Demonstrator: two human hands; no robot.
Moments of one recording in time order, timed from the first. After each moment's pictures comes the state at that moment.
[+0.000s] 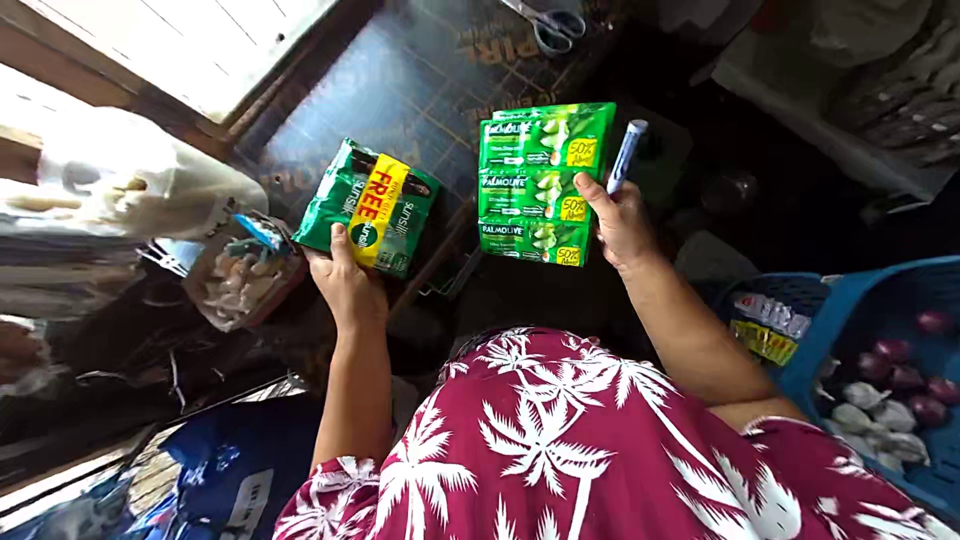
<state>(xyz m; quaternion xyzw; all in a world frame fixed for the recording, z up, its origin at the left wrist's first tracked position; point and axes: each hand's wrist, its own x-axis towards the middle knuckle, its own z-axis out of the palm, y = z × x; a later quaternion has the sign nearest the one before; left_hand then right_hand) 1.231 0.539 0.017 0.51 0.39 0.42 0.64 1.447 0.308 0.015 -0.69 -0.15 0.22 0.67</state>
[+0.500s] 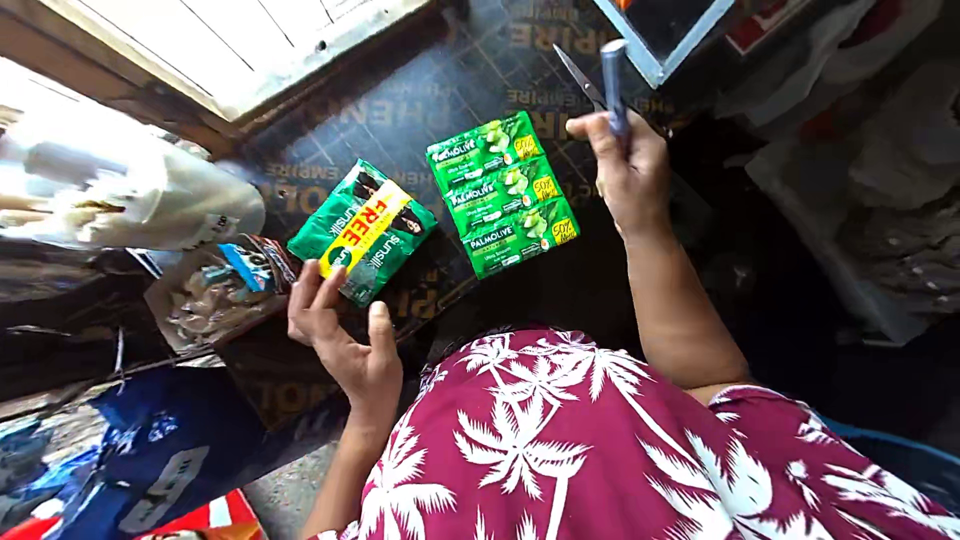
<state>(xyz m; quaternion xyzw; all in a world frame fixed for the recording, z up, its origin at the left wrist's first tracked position) 1.240 0.502 0.022 0.74 0.41 0.42 0.31 1.581 0.437 0.042 -0.72 -0.44 0.09 0.53</state>
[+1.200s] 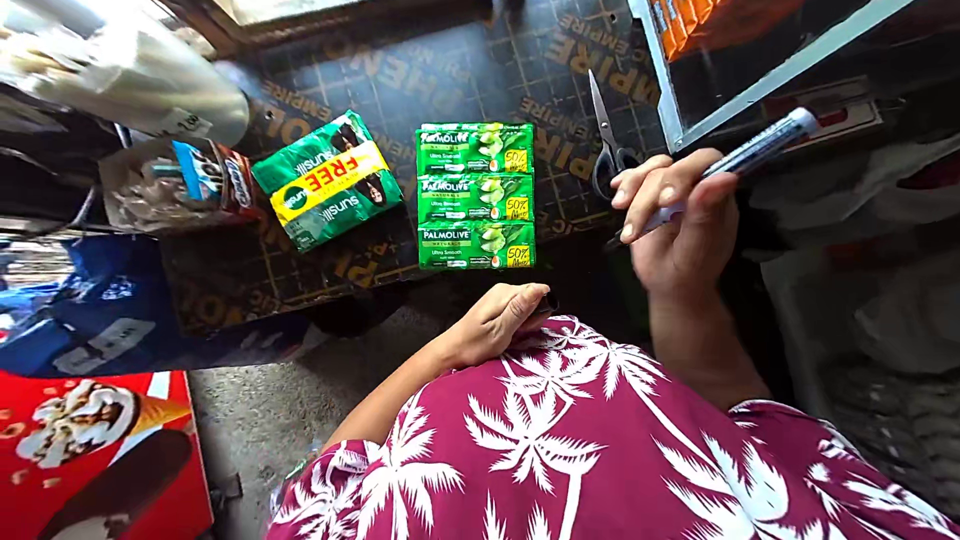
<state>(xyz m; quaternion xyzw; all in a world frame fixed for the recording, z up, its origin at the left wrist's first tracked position) 1.425 0.426 0.025 0.65 0.12 0.22 0.72 1.655 0.409 0.070 -0.39 -0.58 0.35 0.62</state>
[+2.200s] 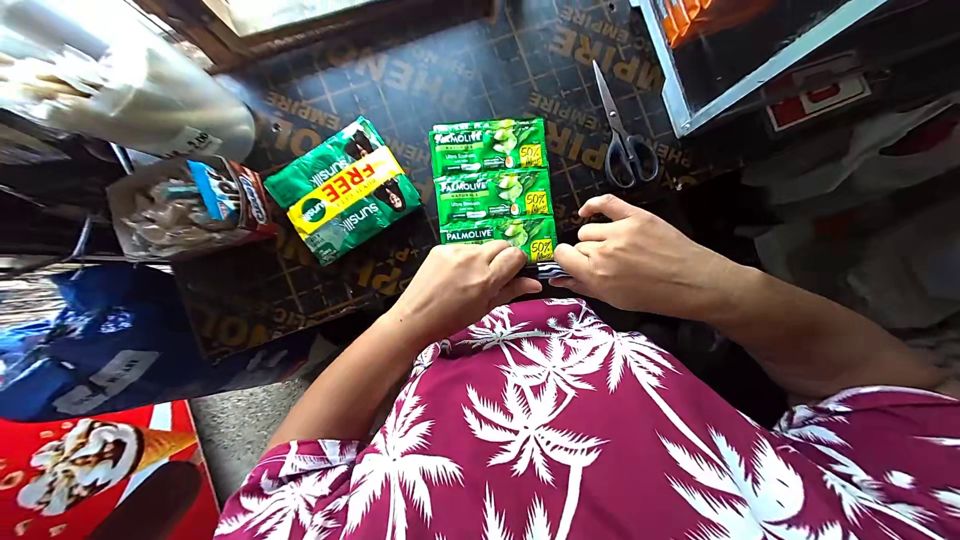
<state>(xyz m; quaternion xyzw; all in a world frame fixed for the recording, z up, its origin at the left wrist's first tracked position) 1.376 0.491 0.065 0.94 0.11 0.21 0.24 1.617 0.409 0.102 -0.41 -0.91 0.08 0.04</state>
